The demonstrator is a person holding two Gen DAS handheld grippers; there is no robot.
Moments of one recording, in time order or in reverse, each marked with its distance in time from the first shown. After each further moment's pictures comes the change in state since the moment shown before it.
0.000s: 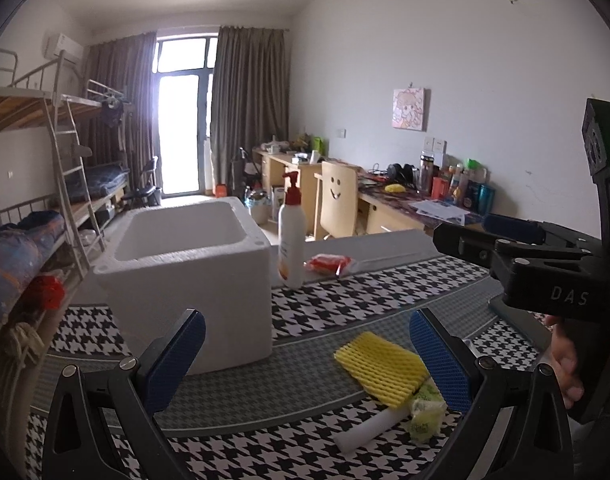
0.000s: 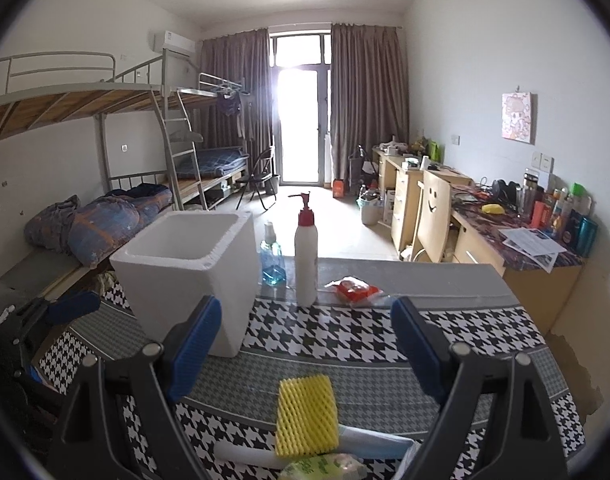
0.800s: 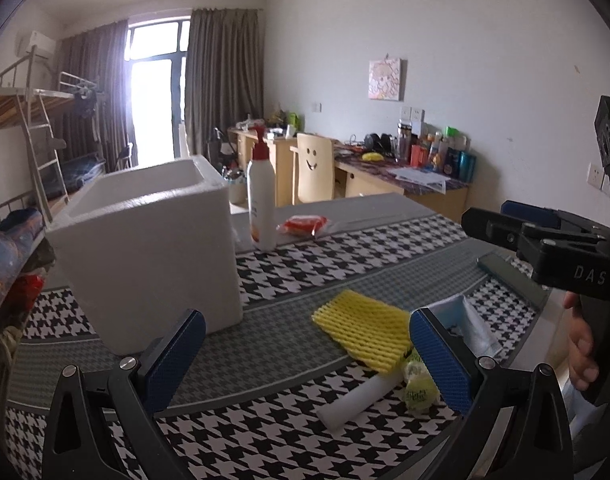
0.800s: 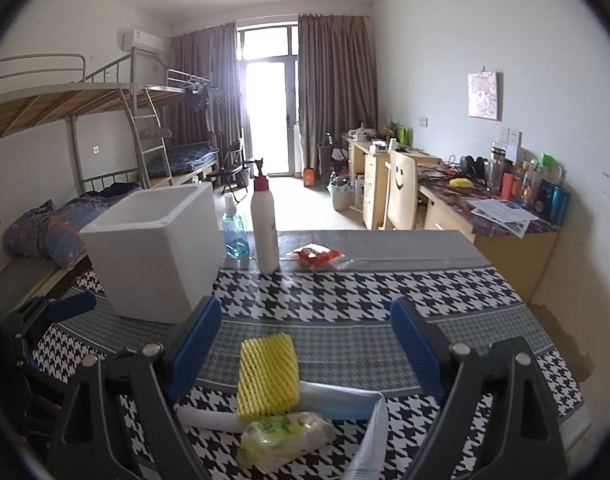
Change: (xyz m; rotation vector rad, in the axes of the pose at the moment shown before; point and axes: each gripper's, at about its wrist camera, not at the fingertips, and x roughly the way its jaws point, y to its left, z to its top) left arm 0.026 -0.017 -0.032 0.055 0.093 -0.074; right arm -0.012 -0.027 -0.040 0.061 0.035 -0.101
